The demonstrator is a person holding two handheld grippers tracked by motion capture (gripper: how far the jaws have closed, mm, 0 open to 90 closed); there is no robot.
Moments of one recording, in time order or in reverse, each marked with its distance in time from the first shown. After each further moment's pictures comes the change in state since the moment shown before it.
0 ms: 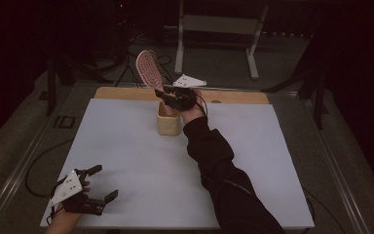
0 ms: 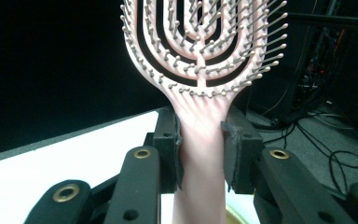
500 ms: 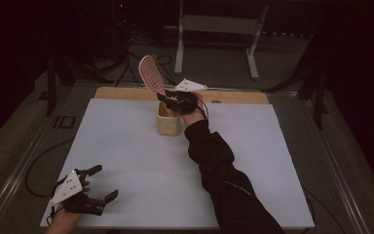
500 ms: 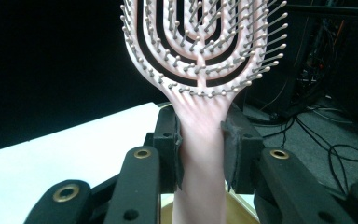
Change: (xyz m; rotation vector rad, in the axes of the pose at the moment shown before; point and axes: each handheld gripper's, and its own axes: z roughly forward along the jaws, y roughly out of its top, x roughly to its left) left arm 0.001 0.000 0.001 0.002 0.000 -0.001; right arm -0.004 -0.017 0.001 0.010 -0.007 0.007
